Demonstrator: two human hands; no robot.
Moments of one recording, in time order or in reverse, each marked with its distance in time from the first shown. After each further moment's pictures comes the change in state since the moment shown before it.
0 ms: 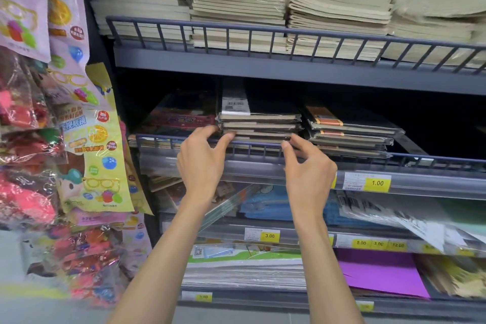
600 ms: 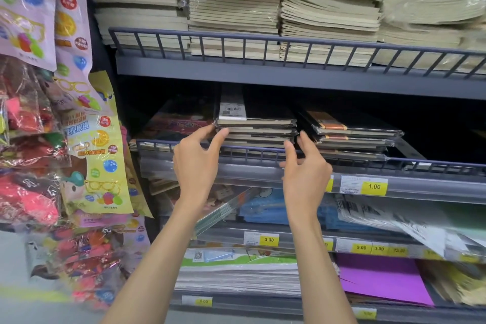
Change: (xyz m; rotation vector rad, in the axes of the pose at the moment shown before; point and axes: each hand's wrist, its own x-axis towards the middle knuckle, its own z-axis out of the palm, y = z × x) left_hand 0.000 0.002 -0.008 -0.183 0.043 0.026; right_hand 0.004 0.000 -0.002 0.054 -0.012 0.048
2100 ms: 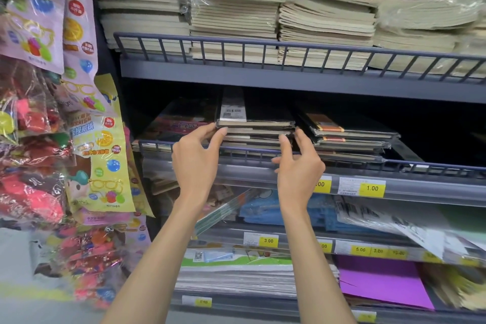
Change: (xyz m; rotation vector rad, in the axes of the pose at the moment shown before) left_hand 0.000 0.009 -0.004 0.004 0.092 0.092; right_hand 0.004 -0.003 0.013 0.137 0.046 0.052
